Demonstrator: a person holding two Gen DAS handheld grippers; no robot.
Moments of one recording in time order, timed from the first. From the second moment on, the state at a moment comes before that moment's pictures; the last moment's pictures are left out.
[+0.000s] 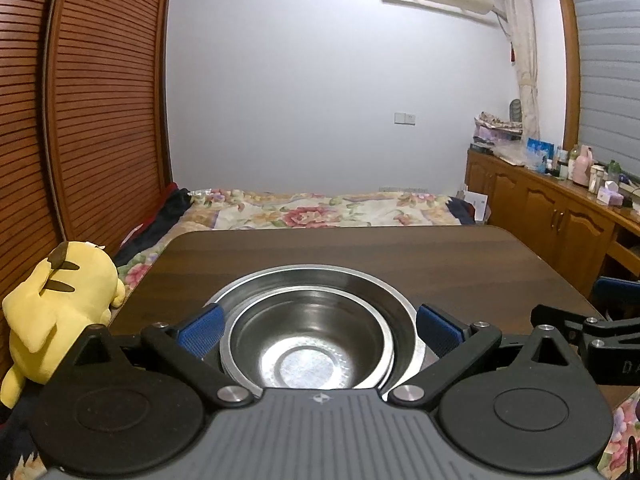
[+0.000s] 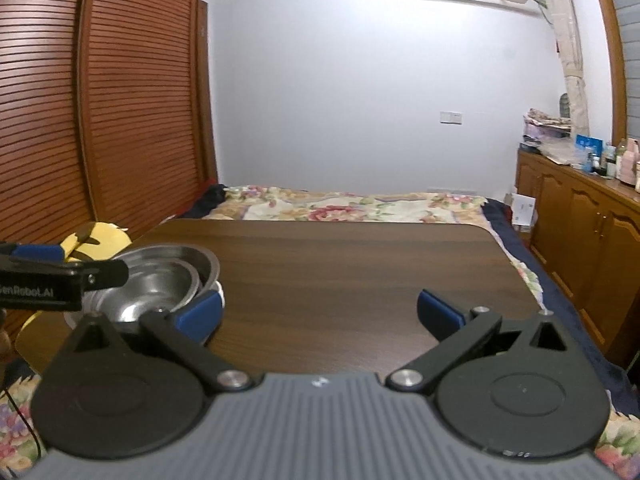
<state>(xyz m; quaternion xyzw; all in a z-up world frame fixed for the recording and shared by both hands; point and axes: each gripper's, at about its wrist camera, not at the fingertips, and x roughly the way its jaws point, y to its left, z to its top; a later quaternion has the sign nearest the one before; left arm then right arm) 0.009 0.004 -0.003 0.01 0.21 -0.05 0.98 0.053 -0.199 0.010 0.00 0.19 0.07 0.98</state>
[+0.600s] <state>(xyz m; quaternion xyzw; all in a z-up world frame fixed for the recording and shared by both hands) -0.008 0.003 -0.016 0.03 0.22 -0.04 0.98 0.042 -0.204 -0.001 0.00 0.20 0.05 0.98</state>
